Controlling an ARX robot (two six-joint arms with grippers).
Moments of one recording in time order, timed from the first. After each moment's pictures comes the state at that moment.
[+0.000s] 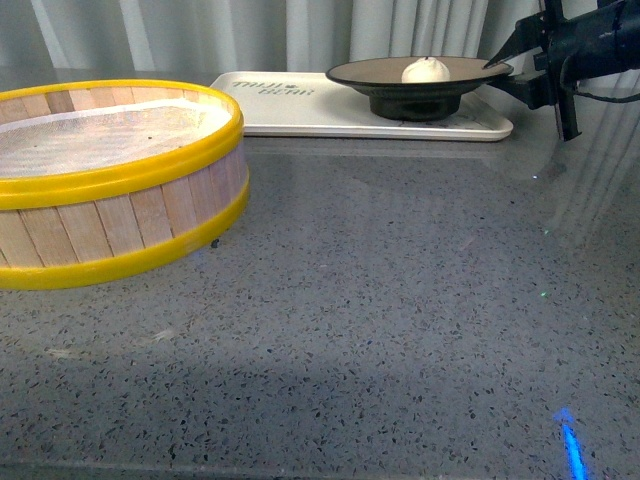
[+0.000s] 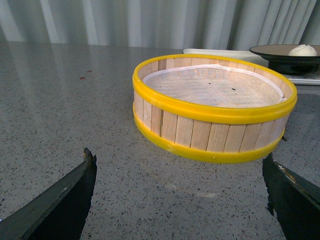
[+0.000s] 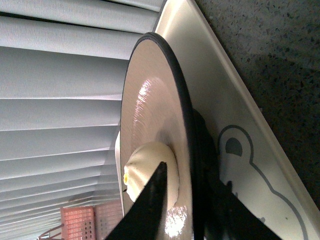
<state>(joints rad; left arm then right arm) 0.00 0.00 0.03 0.00 0.00 0.00 -0.01 2.33 1.93 0.05 -0.48 1.18</state>
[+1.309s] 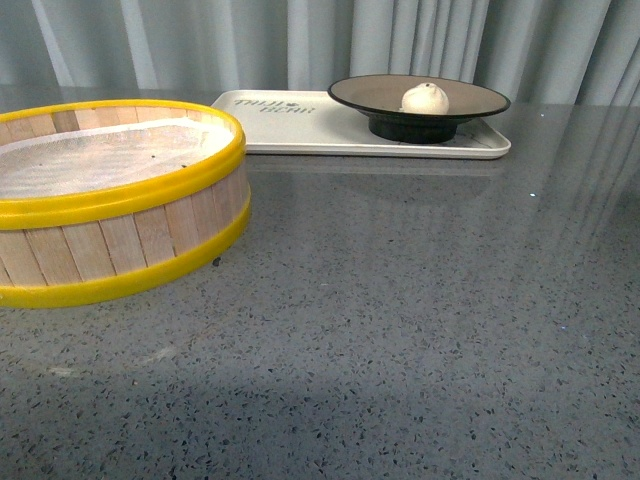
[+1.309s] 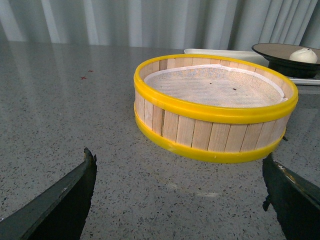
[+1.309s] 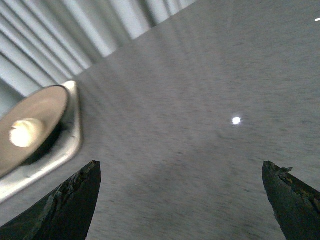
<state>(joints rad) 0.00 0.00 0.03 0.00 0.00 0.00 -0.23 1.23 0.69 0.27 -0.01 0.45</state>
